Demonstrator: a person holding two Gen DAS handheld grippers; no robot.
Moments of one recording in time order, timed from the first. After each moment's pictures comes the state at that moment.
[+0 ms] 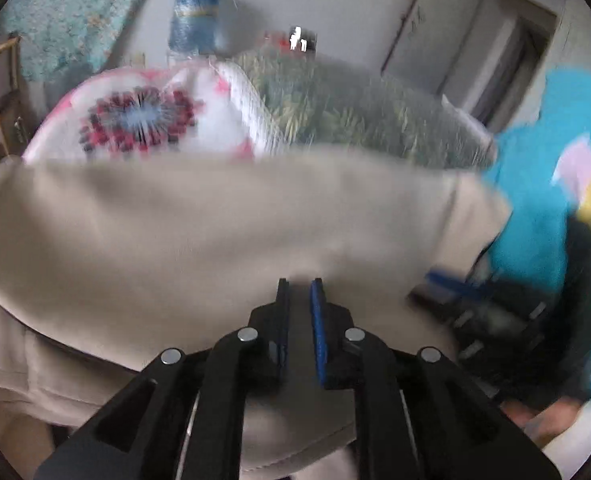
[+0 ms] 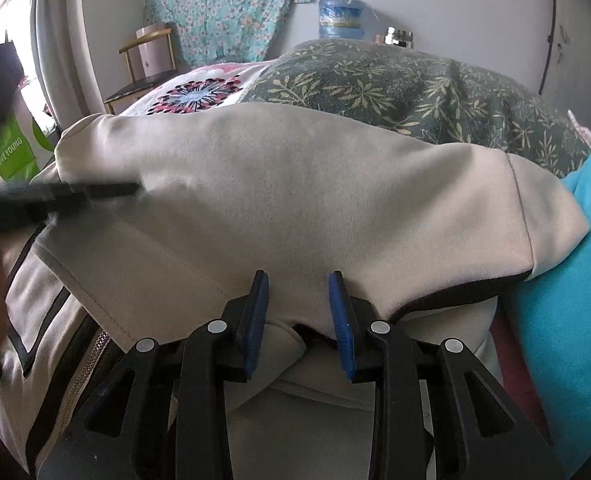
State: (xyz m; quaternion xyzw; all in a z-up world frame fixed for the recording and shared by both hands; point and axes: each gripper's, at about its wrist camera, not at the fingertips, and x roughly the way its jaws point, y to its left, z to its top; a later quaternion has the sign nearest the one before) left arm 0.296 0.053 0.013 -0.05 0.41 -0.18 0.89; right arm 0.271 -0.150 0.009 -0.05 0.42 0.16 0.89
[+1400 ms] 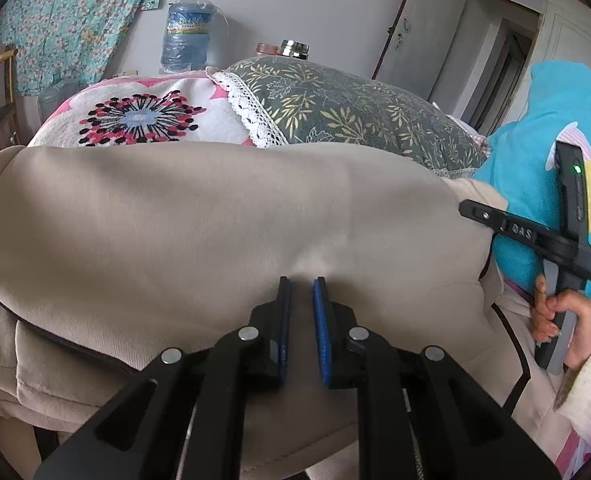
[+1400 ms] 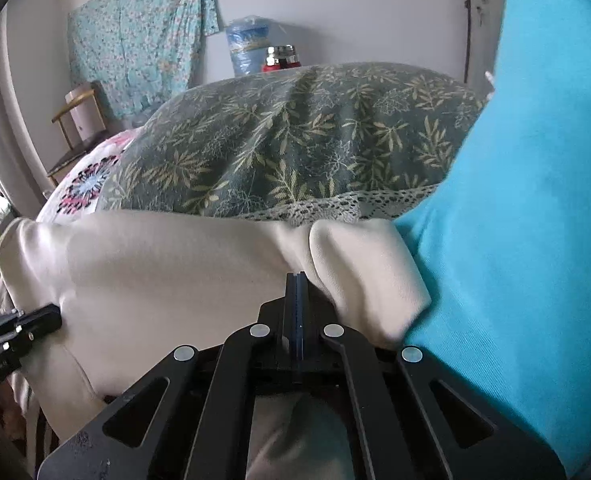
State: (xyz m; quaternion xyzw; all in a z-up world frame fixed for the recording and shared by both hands) left arm 0.294 0.053 0.001 -0.06 0.38 -0.19 0.90; right arm 0.295 -0.245 0.032 0.02 0.39 0.05 0.92
